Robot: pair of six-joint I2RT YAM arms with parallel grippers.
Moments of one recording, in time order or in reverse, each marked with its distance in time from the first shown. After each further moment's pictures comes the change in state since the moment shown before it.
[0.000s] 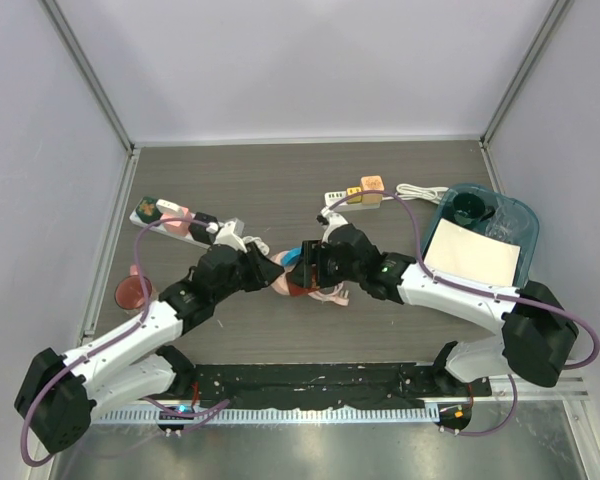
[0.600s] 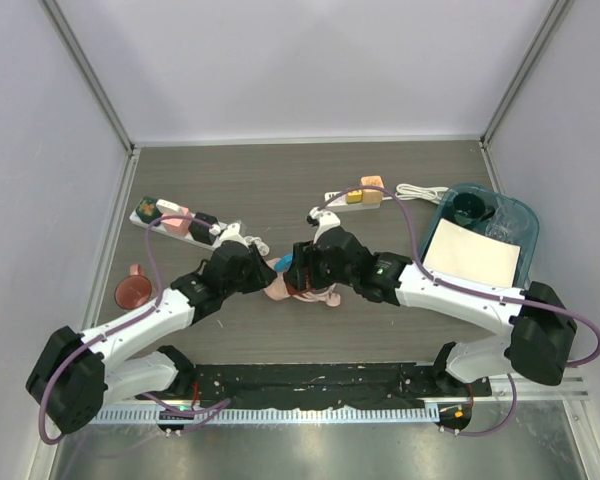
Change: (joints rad) left arm 0.013 0.142 0.041 -0.095 -0.090 0.008; right arm 0.097 0.001 0.095 -0.111 0.155 -0.074
